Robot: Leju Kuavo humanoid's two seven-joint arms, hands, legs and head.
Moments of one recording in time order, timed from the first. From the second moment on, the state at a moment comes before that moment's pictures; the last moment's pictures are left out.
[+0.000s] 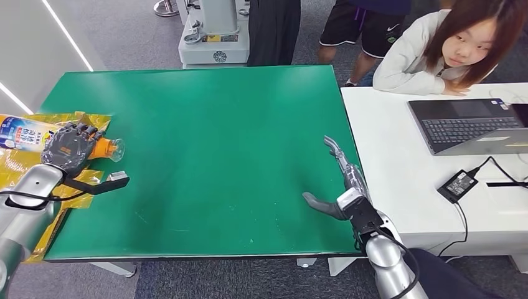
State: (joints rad) left arm -0.77 0.47 -0.53 -0.52 -1.55 0.53 -0.12; right arm -0.17 -0.05 0.23 -1.41 0.29 0.09 -0.67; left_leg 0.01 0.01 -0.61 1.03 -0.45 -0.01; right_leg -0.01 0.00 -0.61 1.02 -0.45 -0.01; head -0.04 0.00
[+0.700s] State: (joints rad) left arm -0.76 0.46 -0.49 -0.45 -1.53 0.52 -0.13; right arm -0.15 -0.05 0.22 -1.46 0.31 0.12 -0.66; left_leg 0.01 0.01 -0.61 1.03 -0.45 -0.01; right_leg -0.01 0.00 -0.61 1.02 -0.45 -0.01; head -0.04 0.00
